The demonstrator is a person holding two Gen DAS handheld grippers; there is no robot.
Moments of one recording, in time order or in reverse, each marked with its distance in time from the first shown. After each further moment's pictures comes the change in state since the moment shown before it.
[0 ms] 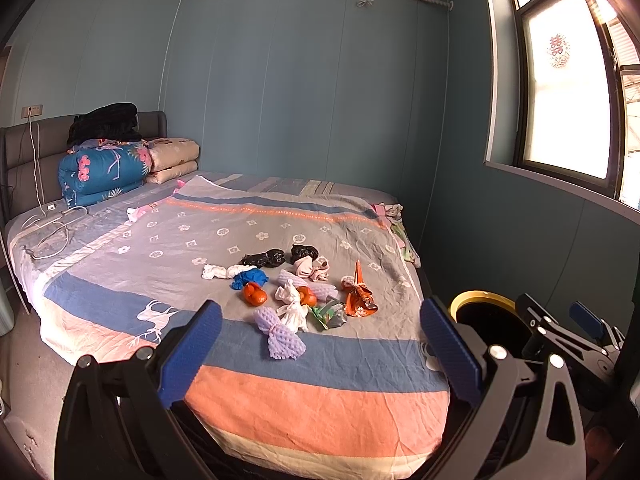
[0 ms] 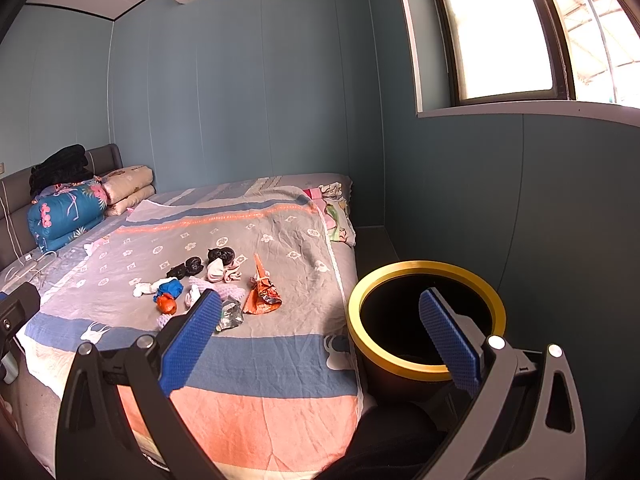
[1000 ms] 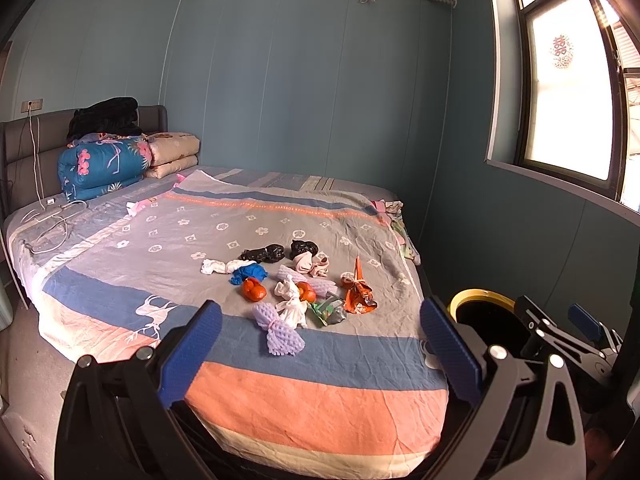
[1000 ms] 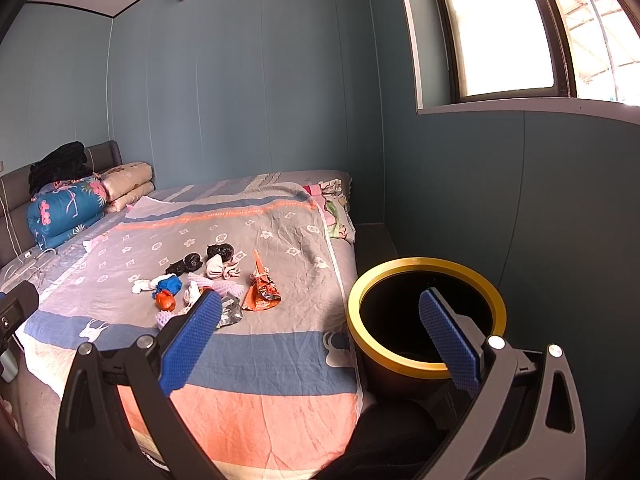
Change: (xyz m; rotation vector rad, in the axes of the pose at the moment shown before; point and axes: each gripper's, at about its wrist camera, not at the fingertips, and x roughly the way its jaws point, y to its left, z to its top) left arm 0.000 0.001 0.006 -0.012 0.023 -0.002; right arm 0.002 0.000 -0.005 -0.002 0.009 -0.003
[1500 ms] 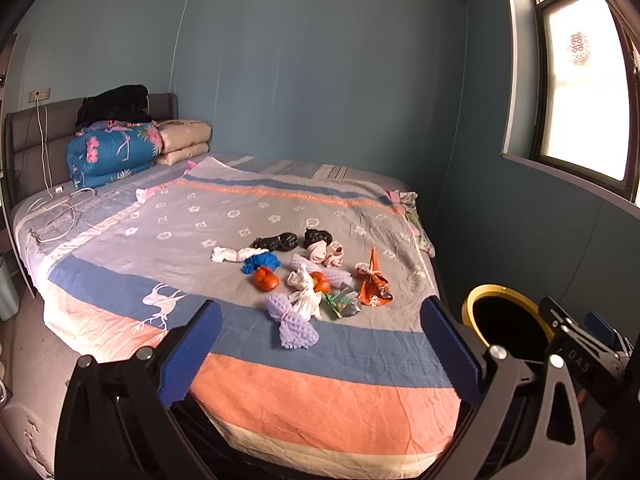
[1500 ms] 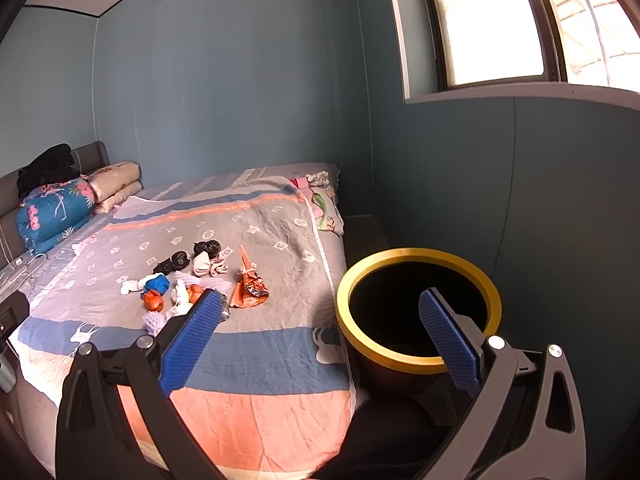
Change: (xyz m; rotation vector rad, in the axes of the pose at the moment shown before) left arm 0.022 0.015 0.002 -0.021 0.053 0.043; right arm 0.016 -0.011 -0.006 0.036 0.043 -0.044
